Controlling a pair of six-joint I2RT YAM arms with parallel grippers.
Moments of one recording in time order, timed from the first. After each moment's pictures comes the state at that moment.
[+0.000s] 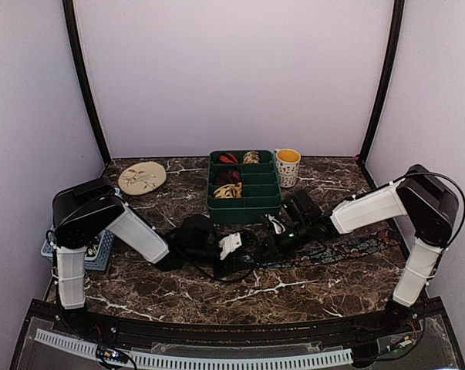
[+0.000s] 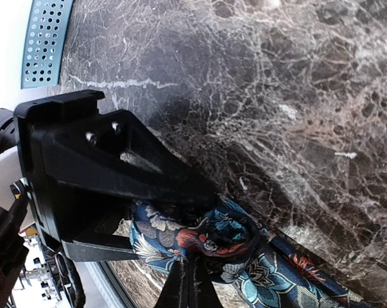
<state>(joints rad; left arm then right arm) -0.93 2.04 0.85 0.65 0.38 0.33 0.77 1.78 0.87 -0.04 -0.61 0.61</state>
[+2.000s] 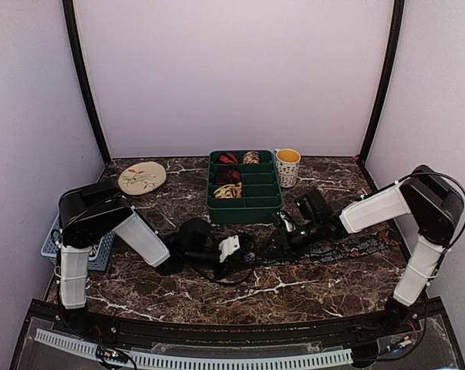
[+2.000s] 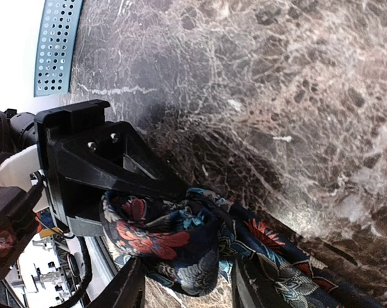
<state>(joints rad) -0.93 2.09 0.82 0.78 0.43 0.31 0.66 1.75 0.79 0.04 -0.71 0.60</state>
